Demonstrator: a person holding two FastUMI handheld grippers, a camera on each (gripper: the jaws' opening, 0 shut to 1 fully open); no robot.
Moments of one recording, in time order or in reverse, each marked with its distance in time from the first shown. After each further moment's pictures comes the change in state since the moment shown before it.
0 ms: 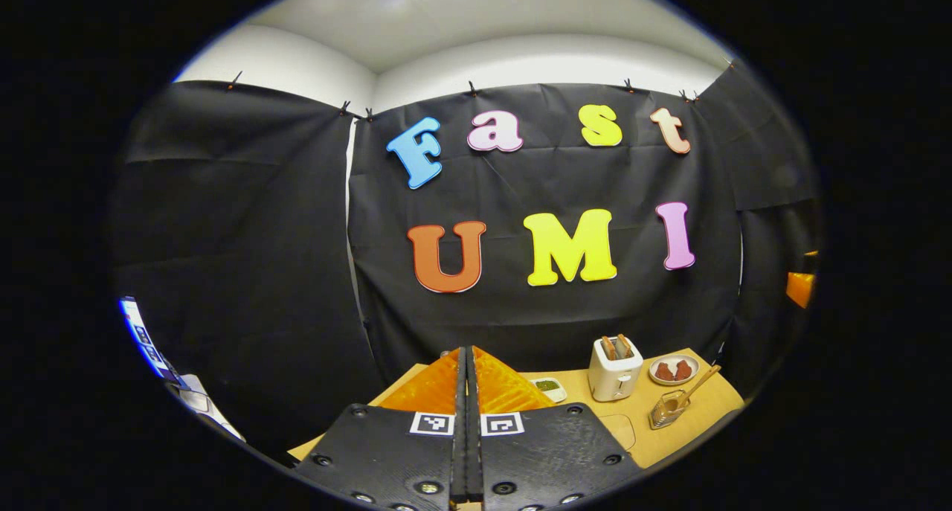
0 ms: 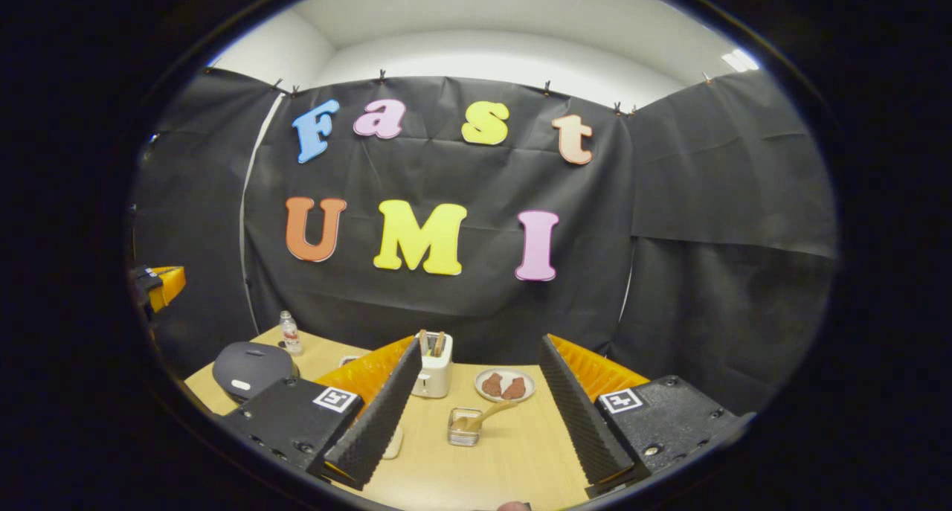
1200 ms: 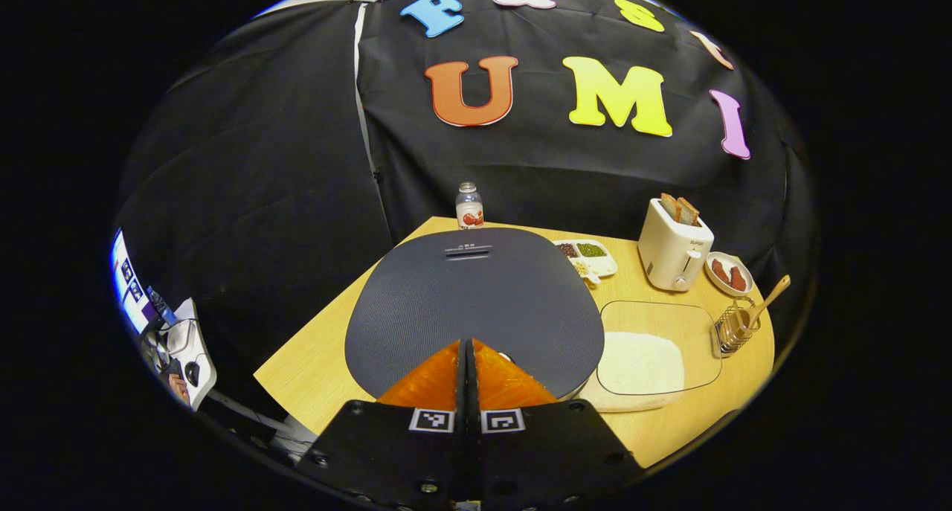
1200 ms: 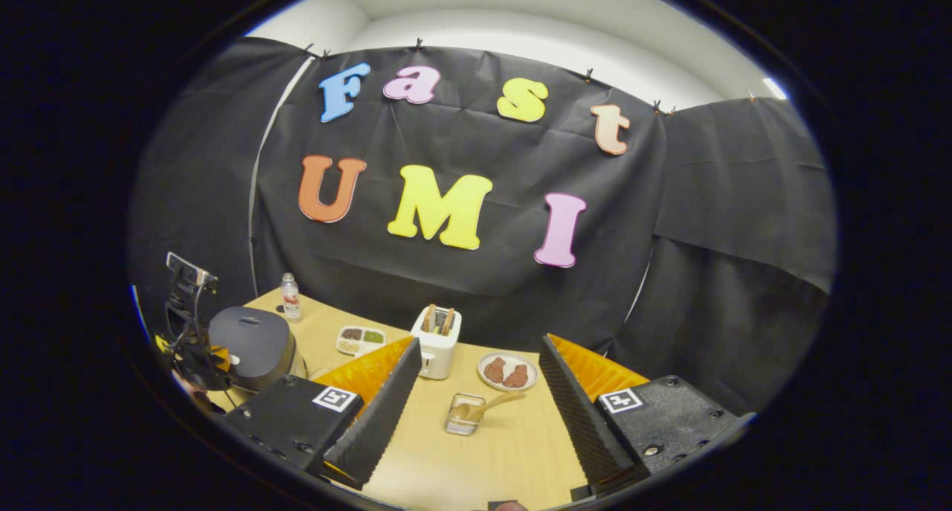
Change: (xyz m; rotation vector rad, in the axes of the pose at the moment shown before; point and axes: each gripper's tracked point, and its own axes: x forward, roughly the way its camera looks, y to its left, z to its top) left arm 0.045 0.029 -0.252 -0.038 0.551 0.131; right arm 0.031 0.039 -0.021 -0.110 0.112 0.041
